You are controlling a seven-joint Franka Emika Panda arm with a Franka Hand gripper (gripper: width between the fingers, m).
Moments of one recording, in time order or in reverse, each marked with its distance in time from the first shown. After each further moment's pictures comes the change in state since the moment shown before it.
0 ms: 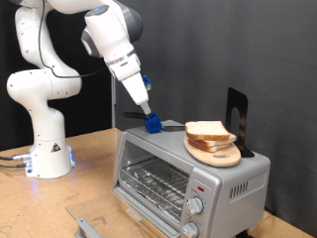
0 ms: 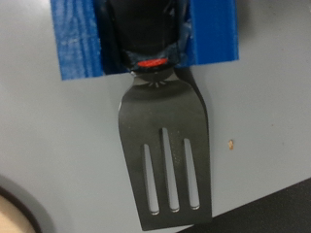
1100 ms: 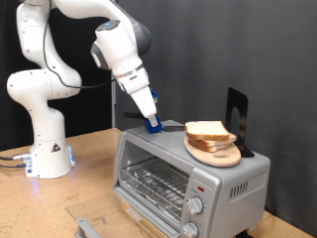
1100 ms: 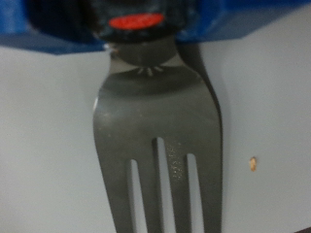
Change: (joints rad) arm 0.012 0.098 0.068 -0.009 0.036 0.120 -0.033
